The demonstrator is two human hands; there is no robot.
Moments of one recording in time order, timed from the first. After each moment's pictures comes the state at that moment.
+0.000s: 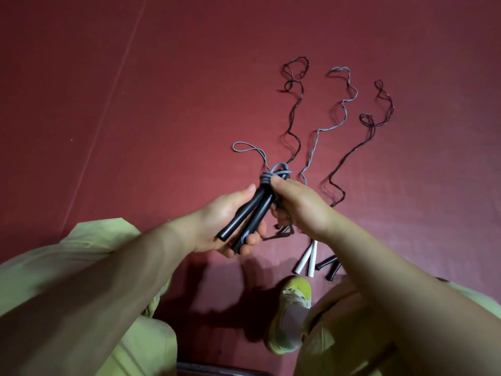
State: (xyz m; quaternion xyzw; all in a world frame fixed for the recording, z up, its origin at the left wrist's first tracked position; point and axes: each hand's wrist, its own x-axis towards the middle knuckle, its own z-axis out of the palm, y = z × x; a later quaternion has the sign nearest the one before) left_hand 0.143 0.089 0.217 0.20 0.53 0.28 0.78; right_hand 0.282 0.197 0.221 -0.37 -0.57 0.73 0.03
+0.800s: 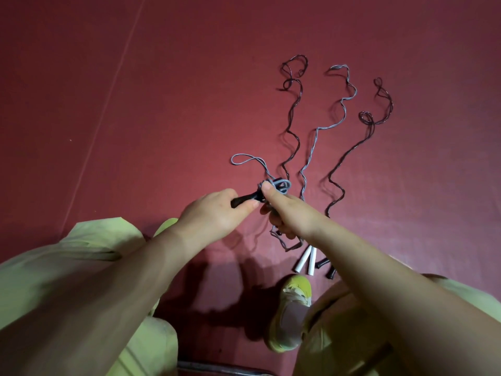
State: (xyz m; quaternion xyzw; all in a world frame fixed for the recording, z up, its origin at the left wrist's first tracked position) left_hand 0.144 0.091 0.202 0.43 0.83 0.11 0.34; right_hand 0.285 0.188 0.217 -0.47 -0.65 0.59 -0.10
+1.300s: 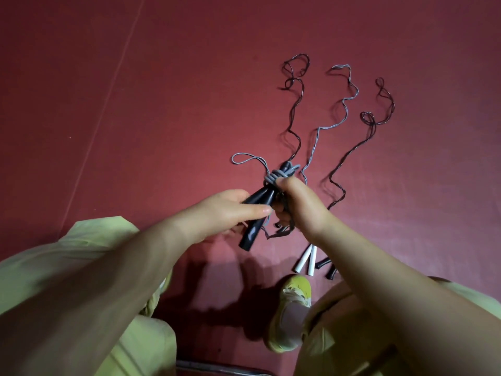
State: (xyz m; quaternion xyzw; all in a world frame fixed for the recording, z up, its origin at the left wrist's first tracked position) left_hand 0.147 0.093 0.227 0.32 0.66 0.30 0.61; right_hand 0.279 0.190 0.222 -0.44 -0.55 0.71 0.04
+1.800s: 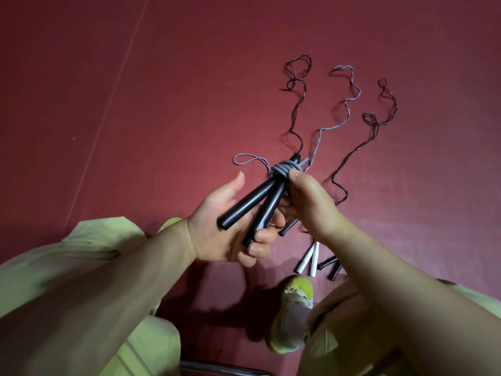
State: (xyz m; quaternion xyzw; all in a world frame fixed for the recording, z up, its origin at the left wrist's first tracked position) left_hand 0.145 0.080 0.223 0.08 0.20 0.37 0.90; right_hand 0.284 0.194 0.224 -0.34 -0.57 0.74 0.09
